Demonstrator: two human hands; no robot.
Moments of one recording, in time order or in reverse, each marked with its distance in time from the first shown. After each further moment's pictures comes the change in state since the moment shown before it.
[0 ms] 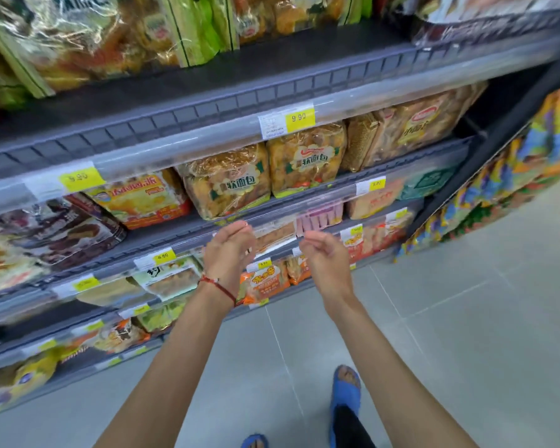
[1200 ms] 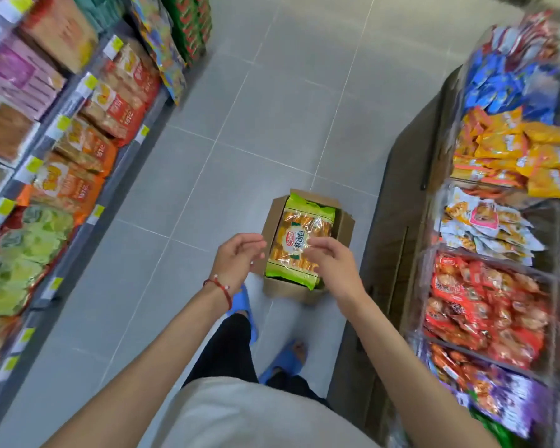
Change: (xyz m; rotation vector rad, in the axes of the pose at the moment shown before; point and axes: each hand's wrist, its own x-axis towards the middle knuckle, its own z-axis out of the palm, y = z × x) left_hand -0.500 -0.354 -0.118 0.885 -0.864 -0.261; right_hand -0.660 0.253 -0.269 0.234 0.674 0.467
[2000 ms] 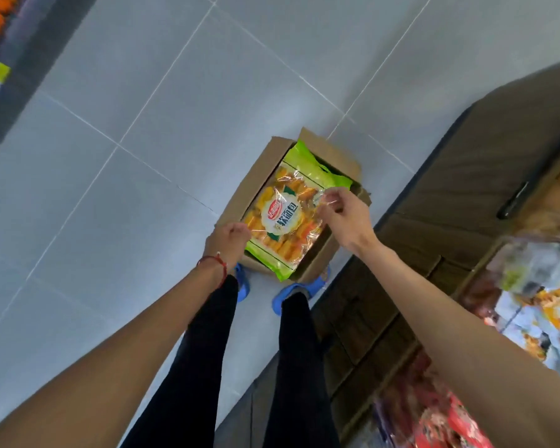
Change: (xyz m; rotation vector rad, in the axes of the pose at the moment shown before) left_hand 0.271 -0.144 0.092 0.215 0.183 -0.447; right_hand 0.357 0.081 -0.034 -0.740 -0.290 -0.090
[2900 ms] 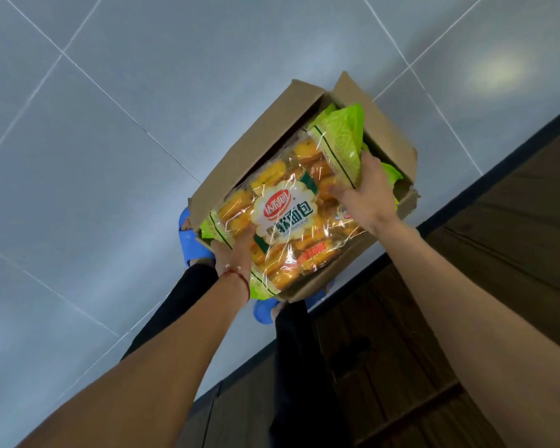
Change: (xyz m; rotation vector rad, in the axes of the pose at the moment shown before) left_hand 0.183 -0.103 0.157 -0.737 0.277 -0.505; right_hand 0.193 0.124 0.068 -0.252 -0.111 -0.030
